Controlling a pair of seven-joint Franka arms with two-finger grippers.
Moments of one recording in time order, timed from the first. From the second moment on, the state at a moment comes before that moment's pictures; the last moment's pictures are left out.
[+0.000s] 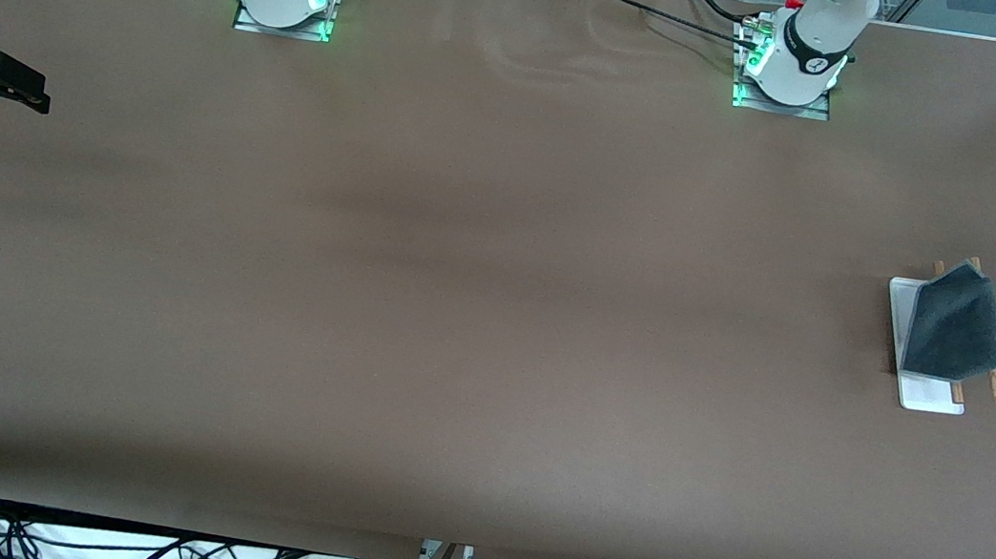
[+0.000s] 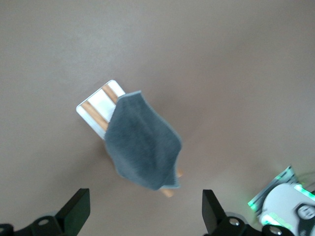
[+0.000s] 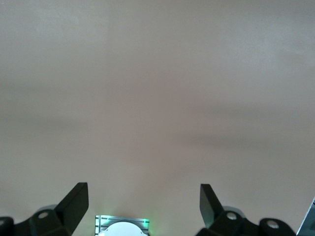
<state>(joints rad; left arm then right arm) 0.53 0.49 -0.13 -1.19 -0.01 1.39 0.99 -0.07 0.13 0.02 -1.47 -0.07 1.43 -0.16</state>
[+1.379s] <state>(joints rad) 0.05 0.01 -0.10 -1.67 -0.01 1.64 0.06 -0.07 0.13 0.02 -1.47 -0.07 1.43 -0.16</state>
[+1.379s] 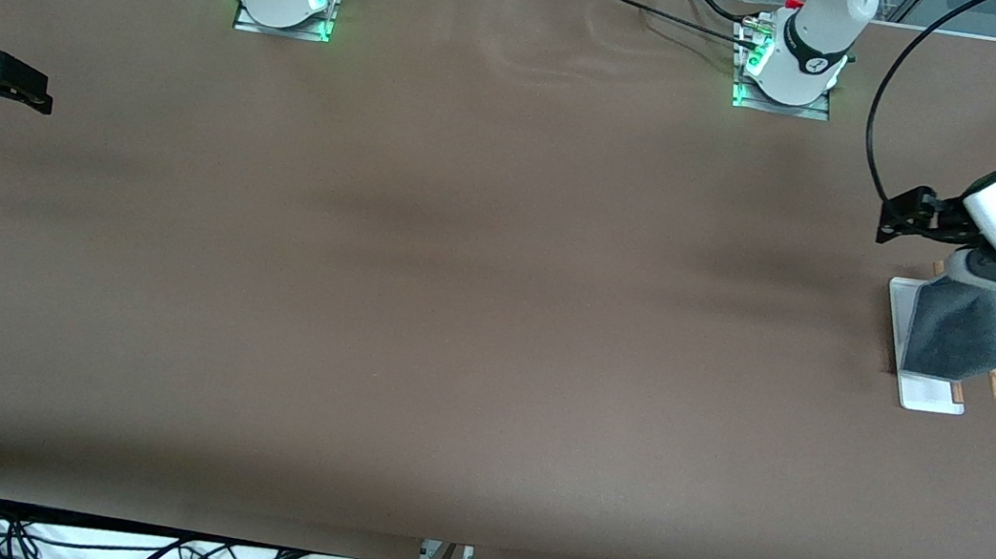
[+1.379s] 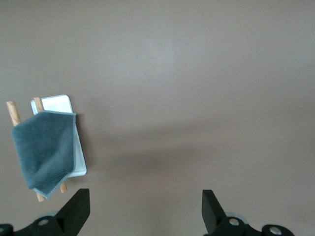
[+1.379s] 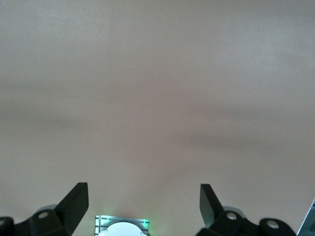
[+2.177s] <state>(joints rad) 0.02 0.00 -0.07 -1.68 -0.01 1.67 0.00 -0.07 0.13 0.02 -1.47 -0.07 1.43 -0.16</state>
